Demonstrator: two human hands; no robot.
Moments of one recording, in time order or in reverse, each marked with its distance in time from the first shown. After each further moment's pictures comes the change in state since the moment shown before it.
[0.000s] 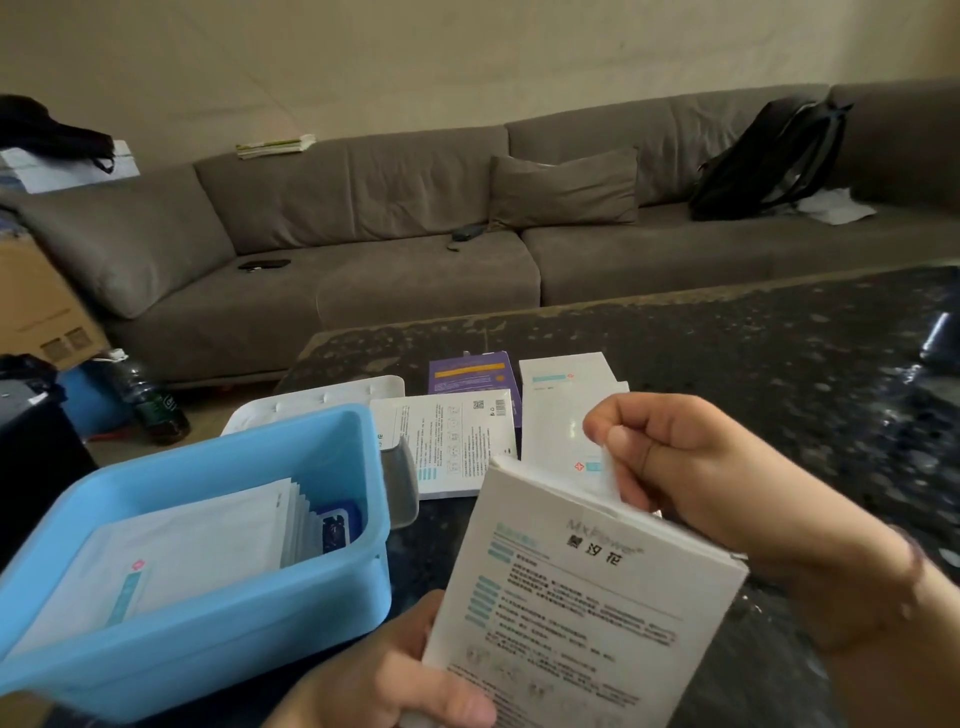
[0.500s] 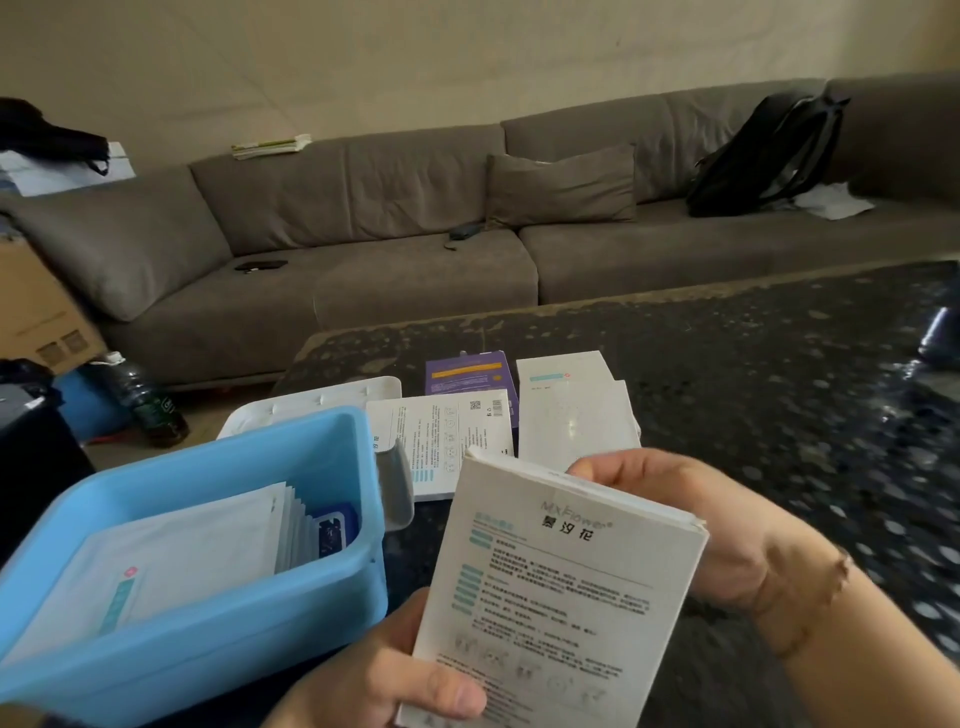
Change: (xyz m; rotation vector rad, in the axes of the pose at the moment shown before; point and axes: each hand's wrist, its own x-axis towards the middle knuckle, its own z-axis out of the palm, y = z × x) left_hand 0.011 0.017 0.014 -0.216 -0.253 0.200; right_hand 0.011 0.037 0.006 0.761 -0.331 0.276
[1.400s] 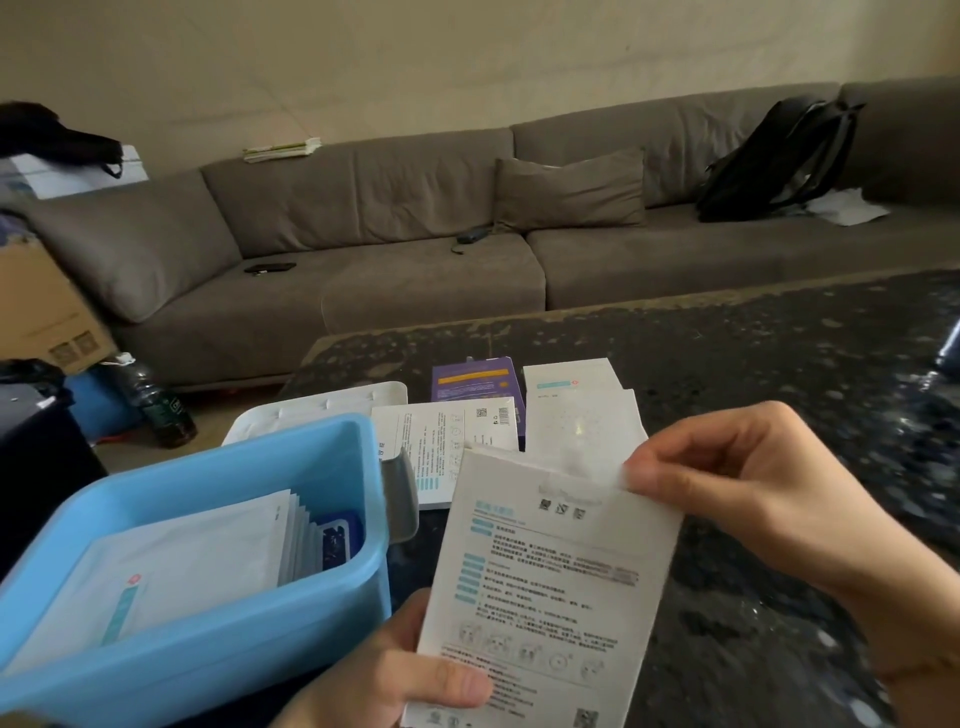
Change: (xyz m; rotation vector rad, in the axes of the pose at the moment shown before) left_hand -0.007 0.006 -0.004 0.085 0.150 -0.052; right_hand -0.031 -0.027 0.006 -0.704 0.404 -0.464
